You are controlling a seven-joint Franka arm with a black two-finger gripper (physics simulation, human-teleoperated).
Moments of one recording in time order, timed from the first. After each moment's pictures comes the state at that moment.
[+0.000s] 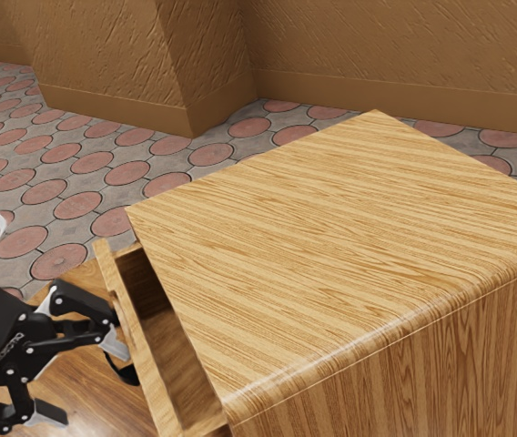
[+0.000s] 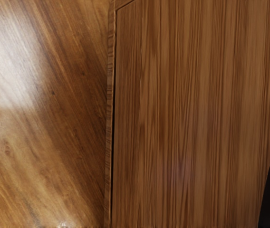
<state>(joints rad) 0.76 -1.22 -0.36 -2.43 -0.79 1.50 -0.70</state>
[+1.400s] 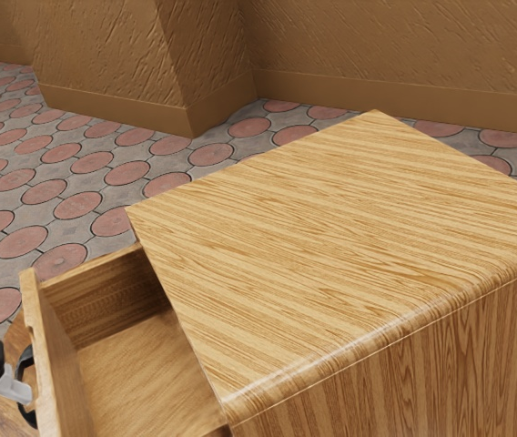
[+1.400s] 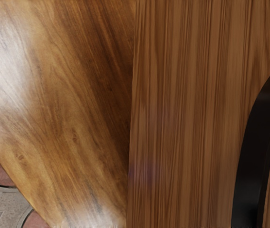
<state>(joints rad) 0.72 -1.40 -0.14 -2.50 -0.66 1.37 -0.69</state>
